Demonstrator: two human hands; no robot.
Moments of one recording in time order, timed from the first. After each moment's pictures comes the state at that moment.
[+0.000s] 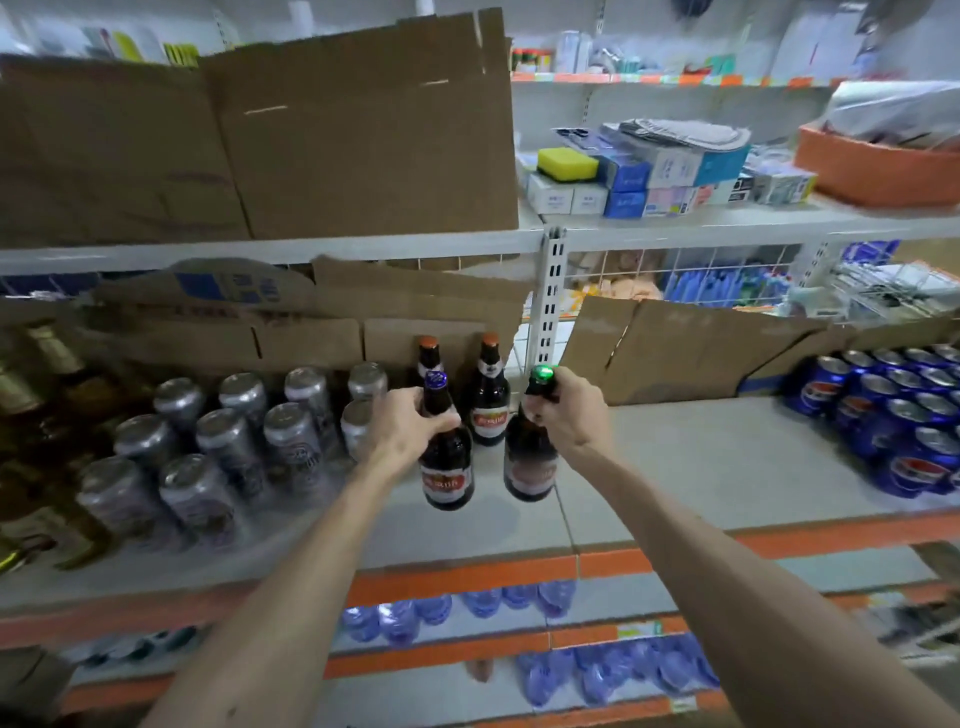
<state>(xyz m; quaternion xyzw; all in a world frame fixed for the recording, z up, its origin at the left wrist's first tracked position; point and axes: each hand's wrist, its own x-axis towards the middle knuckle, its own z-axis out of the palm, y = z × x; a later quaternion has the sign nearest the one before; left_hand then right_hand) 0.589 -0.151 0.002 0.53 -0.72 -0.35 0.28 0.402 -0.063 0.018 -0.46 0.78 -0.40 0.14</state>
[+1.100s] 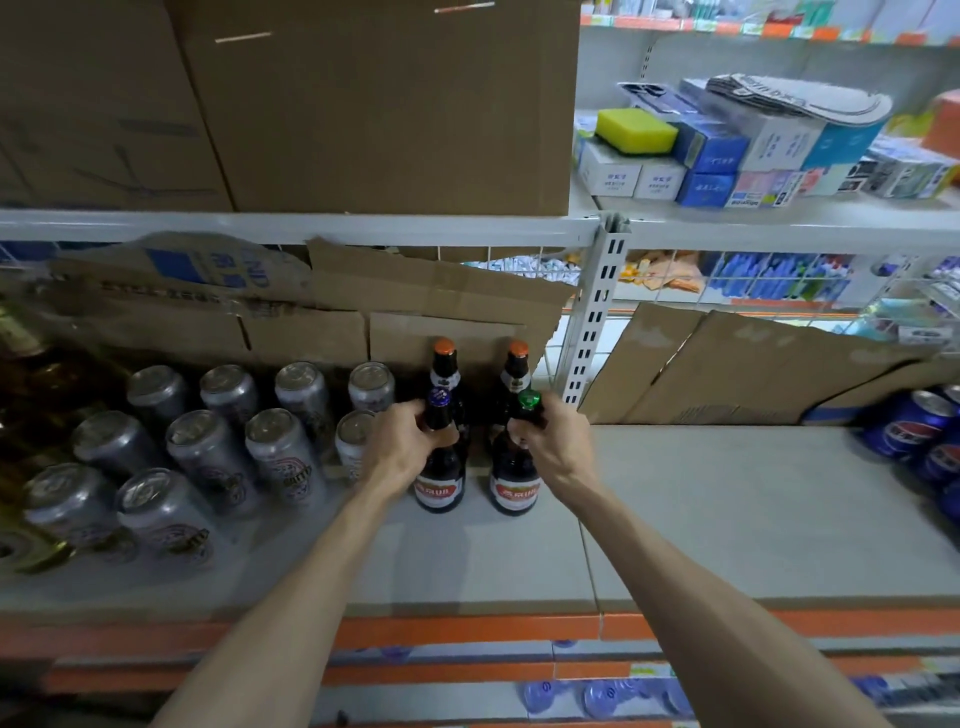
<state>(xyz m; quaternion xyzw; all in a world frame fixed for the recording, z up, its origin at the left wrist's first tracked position) 0.576 -0.224 -0.056 0.56 -0.69 -0.37 0.27 0.396 -0.150 -0.041 -0.48 0.76 -0.39 0.21</state>
